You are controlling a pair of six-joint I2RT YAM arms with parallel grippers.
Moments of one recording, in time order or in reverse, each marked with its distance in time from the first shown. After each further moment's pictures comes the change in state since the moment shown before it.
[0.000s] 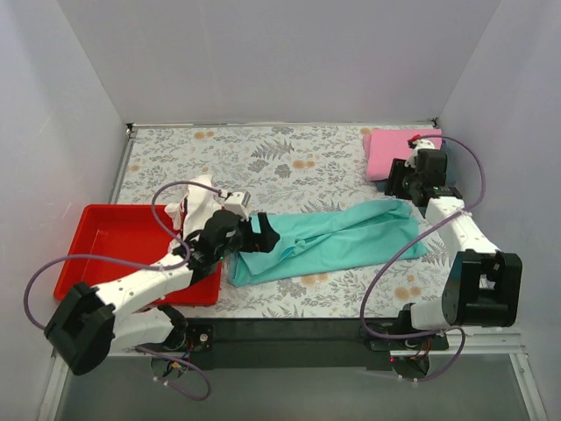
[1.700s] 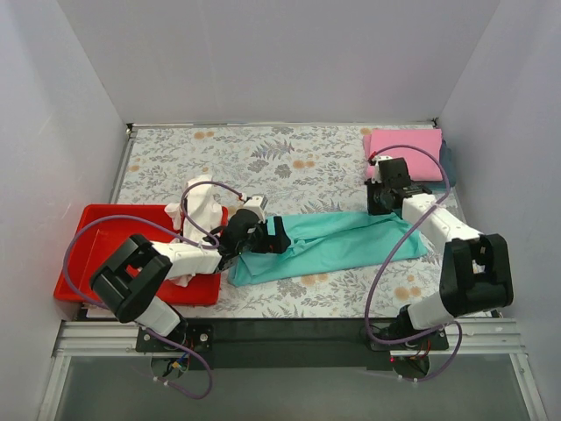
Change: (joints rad) left arm -0.001 0.458 0.055 0.267 0.031 -0.014; right arm 0.240 0.133 0.032 -0.153 0.101 -0.065
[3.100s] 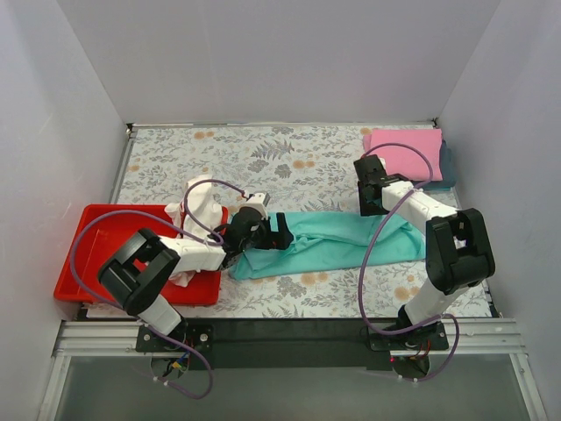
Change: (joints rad) left arm 0.000 0.061 0.025 0.060 -0.020 0.004; right arm 0.117 0.161 0.126 -0.161 0.365 0.125
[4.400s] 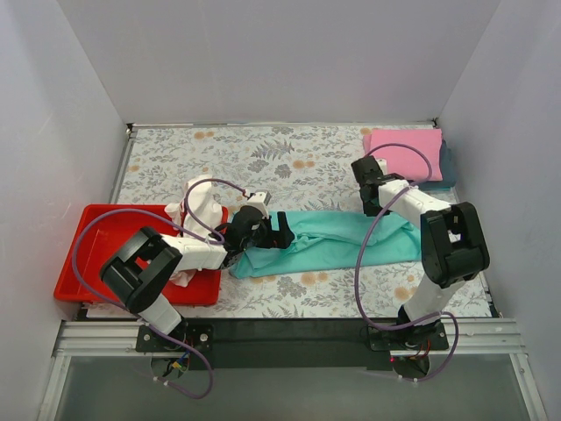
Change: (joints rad) left arm 0.000 0.023 0.016 0.012 0.006 0.003; right arm 0.000 0.054 0.013 -0.005 0.124 0.023
